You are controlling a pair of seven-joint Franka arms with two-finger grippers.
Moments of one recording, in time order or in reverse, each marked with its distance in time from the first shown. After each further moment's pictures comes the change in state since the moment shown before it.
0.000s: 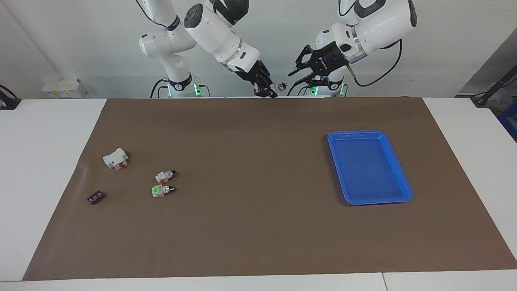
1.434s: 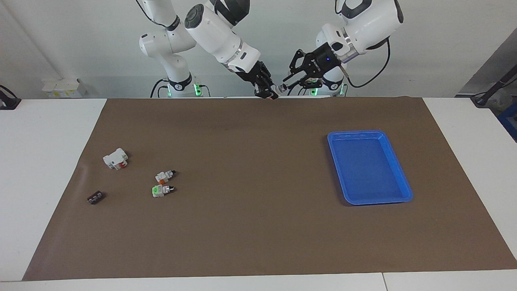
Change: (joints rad) left arm -0.034 -0.033 -0.022 -0.057 -0.007 0.137 0.012; right arm 0.003 0.005 0.002 0.000 0.000 0.012 0.001
